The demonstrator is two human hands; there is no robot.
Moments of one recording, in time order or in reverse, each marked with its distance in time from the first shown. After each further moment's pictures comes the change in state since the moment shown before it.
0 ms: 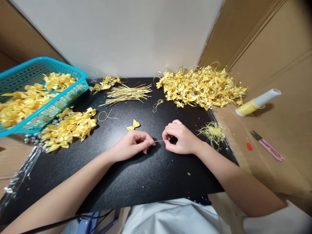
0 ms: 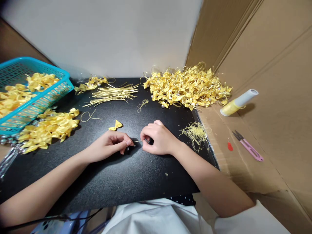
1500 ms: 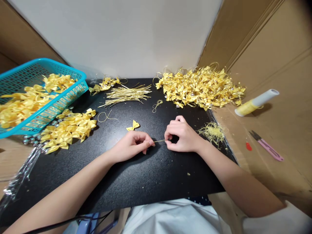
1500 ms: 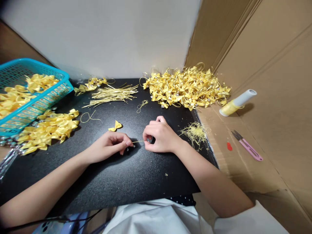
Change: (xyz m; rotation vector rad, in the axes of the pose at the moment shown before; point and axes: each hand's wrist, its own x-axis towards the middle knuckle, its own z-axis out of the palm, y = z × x) left_hand 0.000 0.003 0.000 0.000 0.004 -0.018; right_hand 0.001 0.002 -0.008 -0.128 0.010 -0.032
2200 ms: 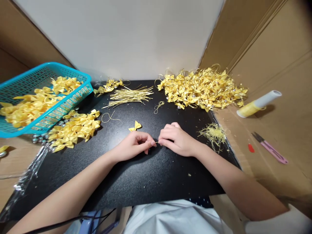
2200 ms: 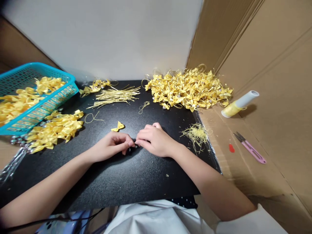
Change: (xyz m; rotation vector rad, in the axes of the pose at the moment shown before) left_hand 0.001 -0.003 0.000 -0.022 0.001 0.029; right_hand 0.007 -0.012 0.007 0.166 -0.223 0.105
